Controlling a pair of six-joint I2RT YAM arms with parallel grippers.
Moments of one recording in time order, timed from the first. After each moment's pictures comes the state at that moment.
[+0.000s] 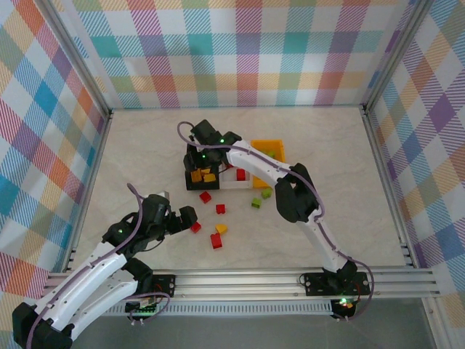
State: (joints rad) left arm -0.56 0.67 0.51 -0.72 -0.02 -0.84; right arm 0.83 2.38 2.21 -0.77 -0.14 0.42
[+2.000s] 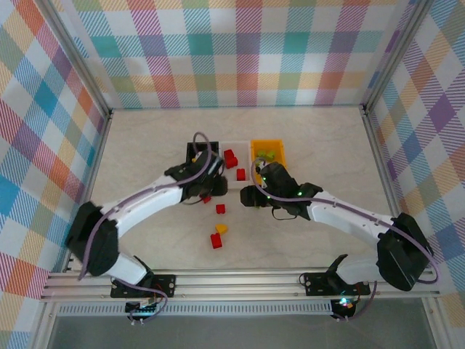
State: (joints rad) left arm -0.70 1.54 1.15 -0.60 -0.10 -0.62; right arm 0.78 1.32 0.85 -0.35 -0.04 0.59
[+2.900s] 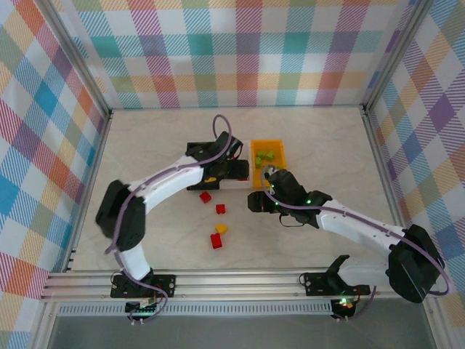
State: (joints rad) left arm -0.71 1.71 1.37 -0.62 -0.10 -0.57; right arm 0.77 1.22 0.75 -0.36 -0.02 0.62
